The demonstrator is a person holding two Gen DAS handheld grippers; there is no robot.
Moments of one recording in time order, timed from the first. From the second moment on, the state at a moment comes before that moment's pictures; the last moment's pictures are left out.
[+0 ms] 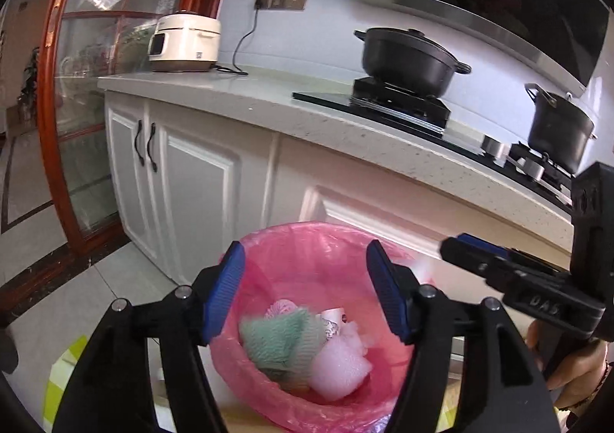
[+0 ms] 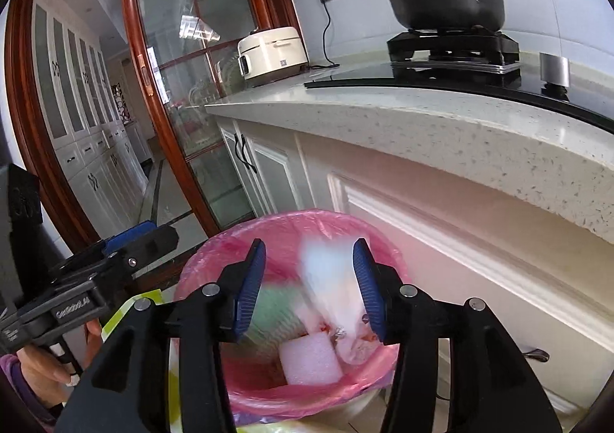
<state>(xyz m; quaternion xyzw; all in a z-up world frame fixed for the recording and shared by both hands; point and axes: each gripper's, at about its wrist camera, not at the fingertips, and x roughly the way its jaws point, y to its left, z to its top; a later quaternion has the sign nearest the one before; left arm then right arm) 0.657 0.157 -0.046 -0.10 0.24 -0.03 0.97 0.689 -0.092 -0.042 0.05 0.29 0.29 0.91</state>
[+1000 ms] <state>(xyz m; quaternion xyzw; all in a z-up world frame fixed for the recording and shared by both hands) 0.271 0.026 0.021 -0.02 0.19 -0.02 0.98 0.313 -0.245 0.023 0.02 0.26 0.26 0.93</state>
